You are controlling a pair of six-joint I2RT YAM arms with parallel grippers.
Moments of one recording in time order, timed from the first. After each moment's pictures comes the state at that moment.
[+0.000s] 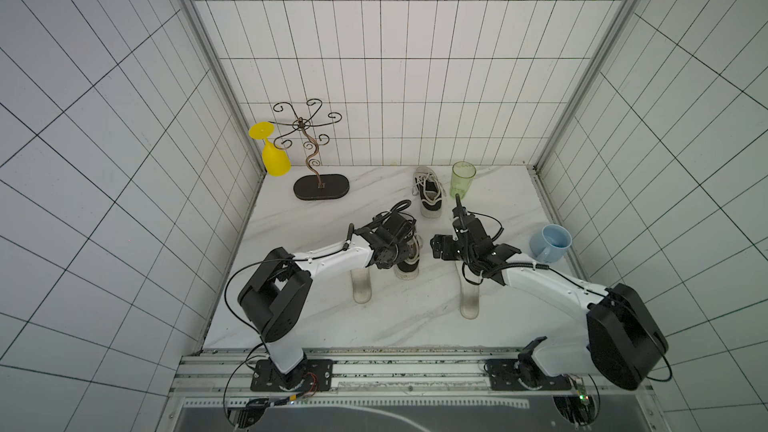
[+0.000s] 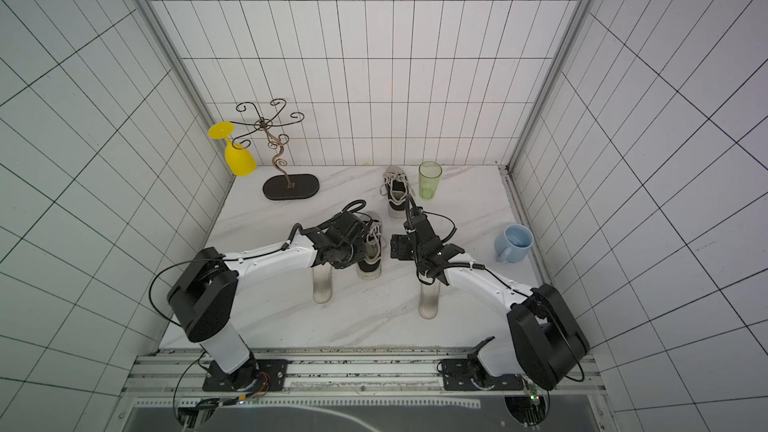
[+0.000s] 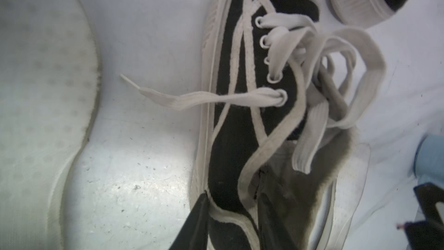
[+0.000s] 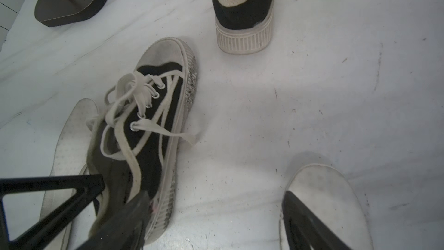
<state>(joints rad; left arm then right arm) -0.76 1.72 1.15 -0.47 -0.04 -1.08 0.59 1.39 0.82 -0.18 0.11 0.50</state>
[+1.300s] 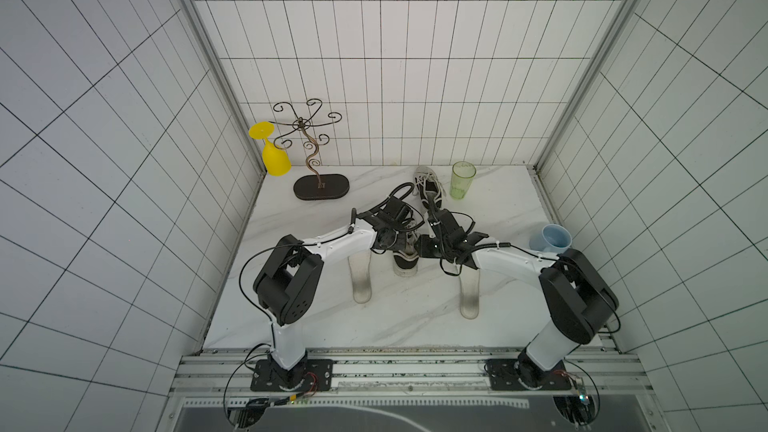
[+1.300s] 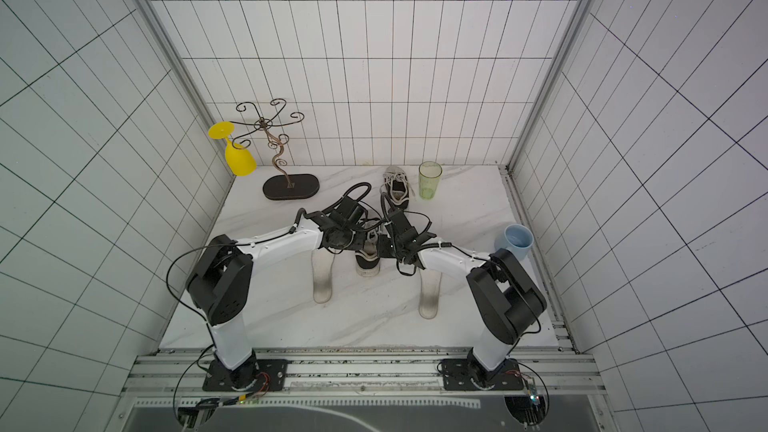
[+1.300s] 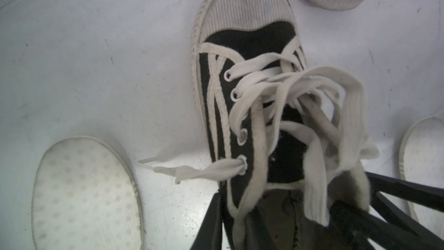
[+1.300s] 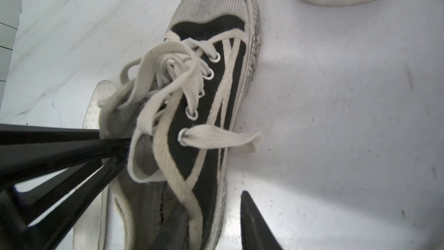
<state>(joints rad) -0.67 1.84 1.32 -0.56 -0.05 -0.55 0.65 1.66 0.97 -0.17 -0.03 0.58</state>
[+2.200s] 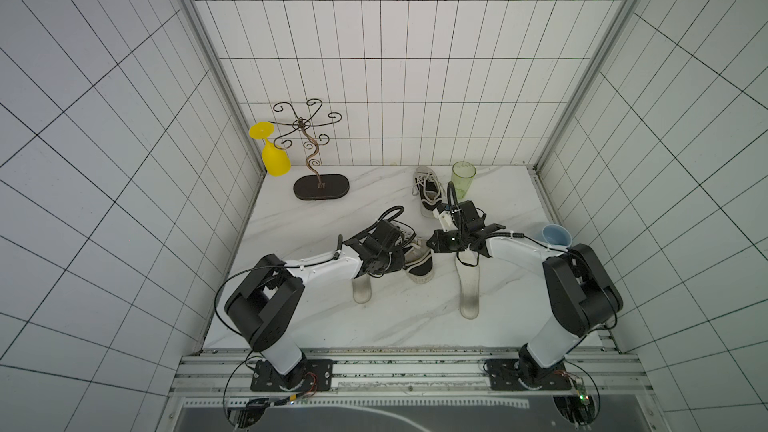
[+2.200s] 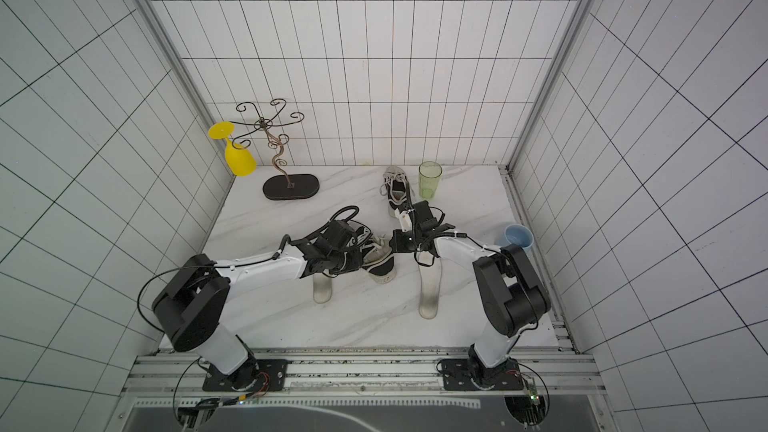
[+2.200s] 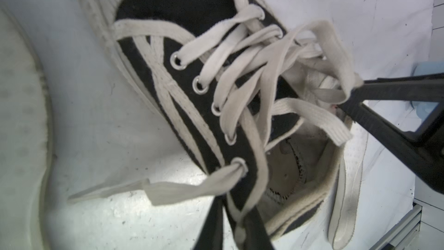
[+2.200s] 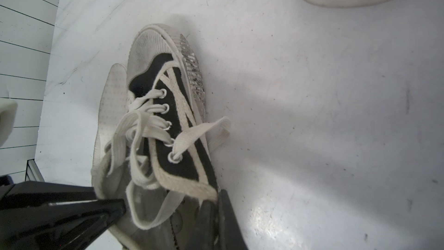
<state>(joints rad) -0.74 1.64 0.99 -0.34 0.09 -0.82 0.44 1.67 0.97 -0.19 -0.35 0.34</state>
